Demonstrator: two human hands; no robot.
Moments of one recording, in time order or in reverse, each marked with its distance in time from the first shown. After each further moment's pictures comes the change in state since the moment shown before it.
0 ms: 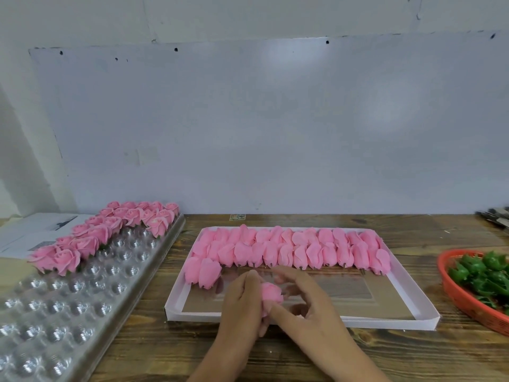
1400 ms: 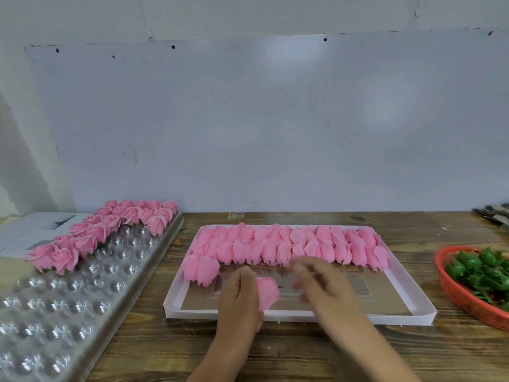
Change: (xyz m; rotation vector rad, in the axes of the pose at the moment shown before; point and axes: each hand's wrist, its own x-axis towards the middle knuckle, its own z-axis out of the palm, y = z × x) left_hand -0.002 0.000 0.002 -0.031 0.105 0.000; right_hand 0.010 -0.011 -0.022 -0.032 0.105 0.007
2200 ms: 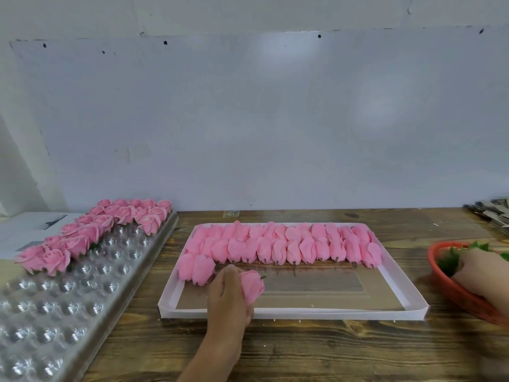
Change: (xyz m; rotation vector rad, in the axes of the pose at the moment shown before) left_hand 0.008 -0.002 -0.003 -0.102 0.095 -0.092; right_hand 0.077 0.118 -0.280 -1.244 0.187 0.718
